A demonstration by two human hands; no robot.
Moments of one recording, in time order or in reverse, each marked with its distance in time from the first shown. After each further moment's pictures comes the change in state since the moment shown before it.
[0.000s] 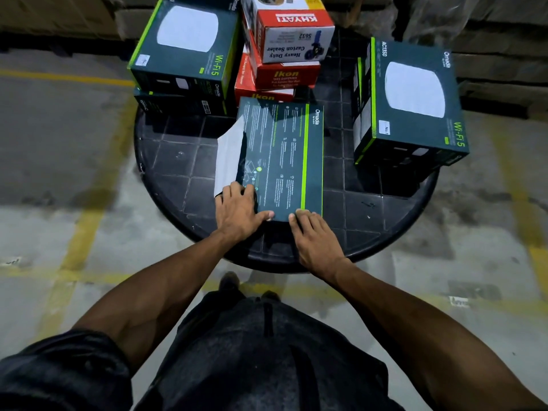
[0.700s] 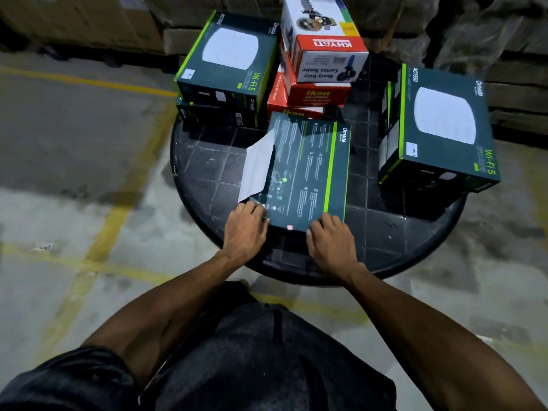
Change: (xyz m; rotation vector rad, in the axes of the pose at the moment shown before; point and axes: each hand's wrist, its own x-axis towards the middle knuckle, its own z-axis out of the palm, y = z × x) left_hand -0.033 -0.028 -0.005 -0.085 0.159 0.075; right_hand 0.028 -0.004 -0.012 0.140 0.252 0.162
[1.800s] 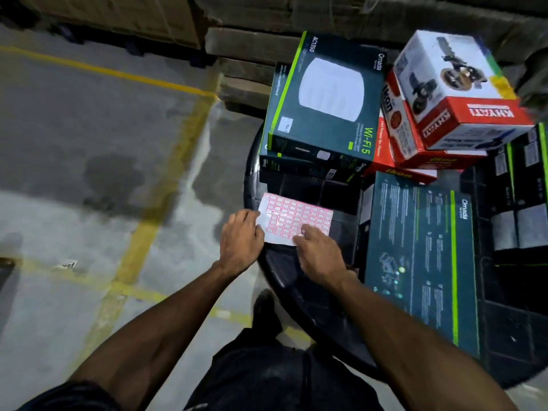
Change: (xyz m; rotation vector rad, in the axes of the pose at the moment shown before) left_hand 0.142 -0.262 -0.056 -0.139 -0.104 -0.222; right_hand 0.246 -0.199 0.061 0.117 -0.555 -0.088
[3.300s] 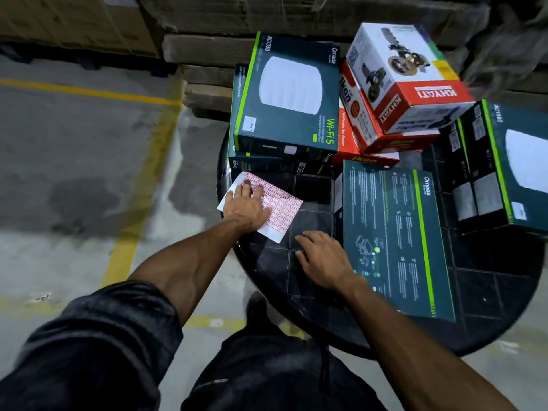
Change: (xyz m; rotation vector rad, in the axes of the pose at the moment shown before) left_hand 0.084 0.041 0.021 0.398 -0.387 0.142; right_hand -0.050 0.018 -0.021 0.145 -0.029 0.182
